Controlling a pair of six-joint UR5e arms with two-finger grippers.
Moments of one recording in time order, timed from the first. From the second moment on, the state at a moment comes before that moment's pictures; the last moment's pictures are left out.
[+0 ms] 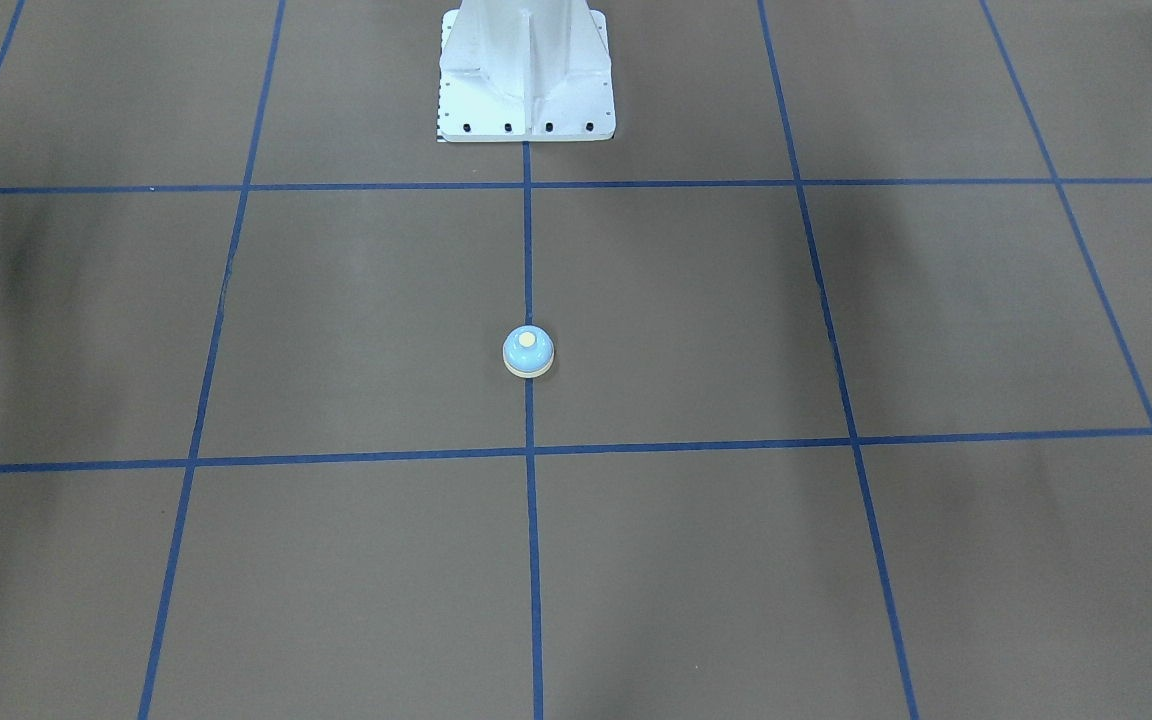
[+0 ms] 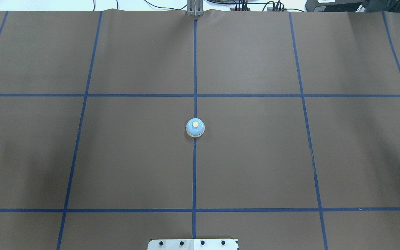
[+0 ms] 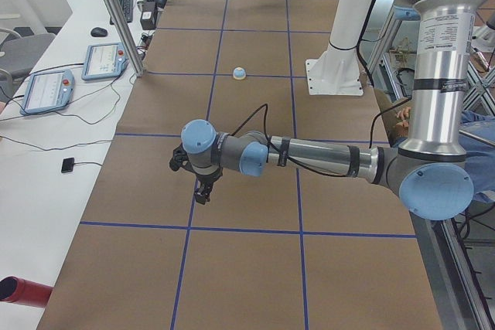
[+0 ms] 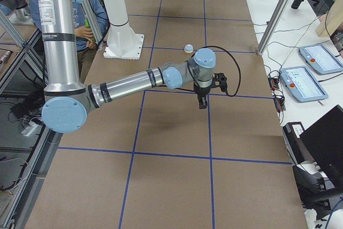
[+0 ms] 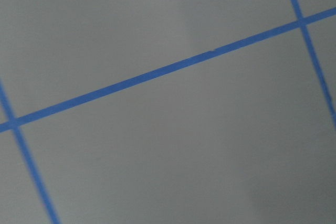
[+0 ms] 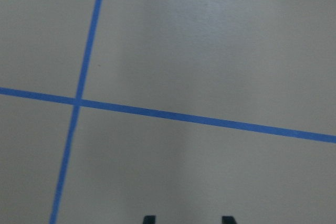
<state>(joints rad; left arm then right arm) -1.45 -1.57 -1.63 -1.69 -2.39 0.13 1.38 -1.60 1.83 -1.50 2.33 0.17</state>
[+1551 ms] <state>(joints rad) -1.55 -1.56 -1.63 -1.51 -2.35 0.20 1.48 -1.61 1.82 -1.64 2.32 -0.06</state>
